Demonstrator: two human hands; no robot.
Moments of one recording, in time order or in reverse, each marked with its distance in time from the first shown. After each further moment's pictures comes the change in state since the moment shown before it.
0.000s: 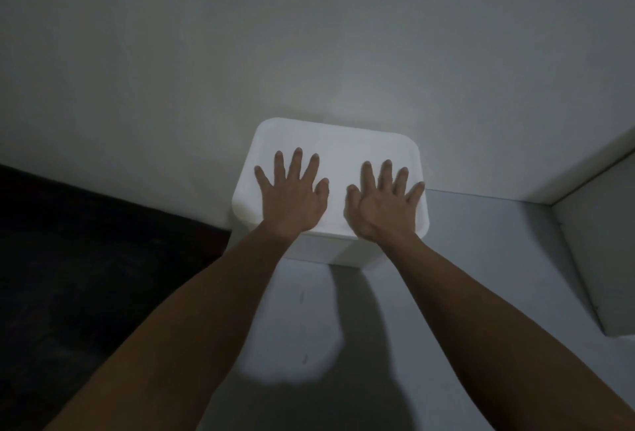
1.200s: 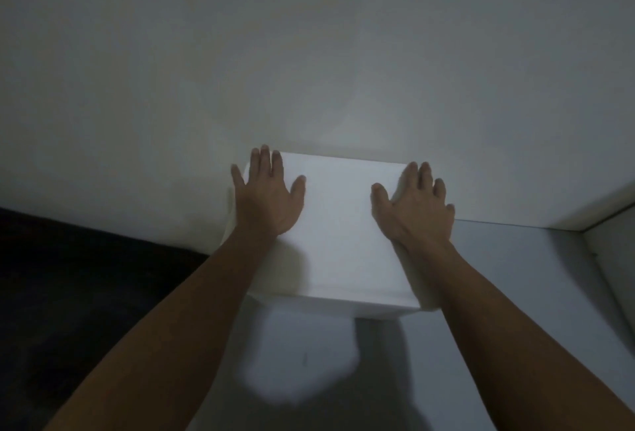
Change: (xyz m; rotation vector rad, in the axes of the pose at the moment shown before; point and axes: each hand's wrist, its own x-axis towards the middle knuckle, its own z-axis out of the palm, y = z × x) left_hand 0.092 -0.047 0.003 0.071 0.119 -0.044; right_hand 0.081 0.019 -0.009 0.168 0.134 0.205
